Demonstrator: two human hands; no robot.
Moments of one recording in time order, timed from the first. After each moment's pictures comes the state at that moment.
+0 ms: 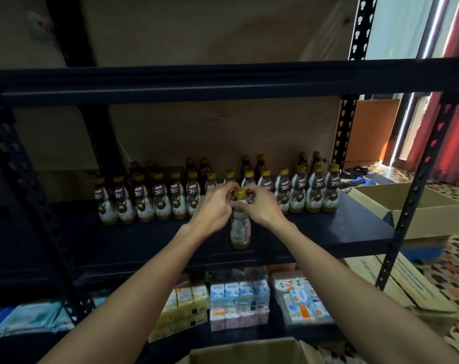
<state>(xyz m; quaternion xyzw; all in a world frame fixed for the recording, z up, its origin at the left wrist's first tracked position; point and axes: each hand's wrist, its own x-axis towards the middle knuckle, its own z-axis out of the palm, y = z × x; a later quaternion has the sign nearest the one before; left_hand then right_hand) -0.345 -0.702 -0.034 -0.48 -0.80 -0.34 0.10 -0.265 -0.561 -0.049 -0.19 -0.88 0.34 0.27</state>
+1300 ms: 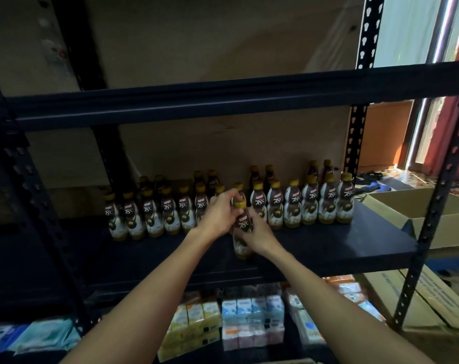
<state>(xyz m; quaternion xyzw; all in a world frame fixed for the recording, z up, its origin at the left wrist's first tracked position) -0.367 -0.691 -0.022 -0.45 -0.81 -0.37 0.04 -0.292 -0.578 -0.095 -0.13 -0.81 0.52 0.23</state>
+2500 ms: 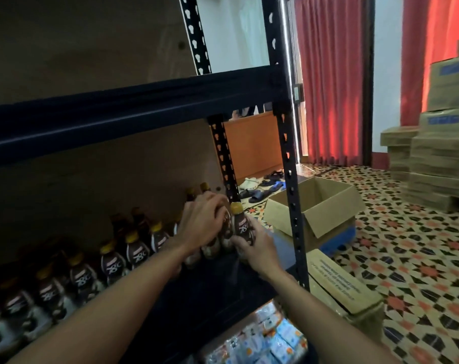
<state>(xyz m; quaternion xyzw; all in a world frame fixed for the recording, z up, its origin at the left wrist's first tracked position) -0.265 -0.398 -0.016 -0.65 -0.71 -0.23 0.17 -0.140 -0.311 -0.141 -0.31 -0.73 0.39 0.47</state>
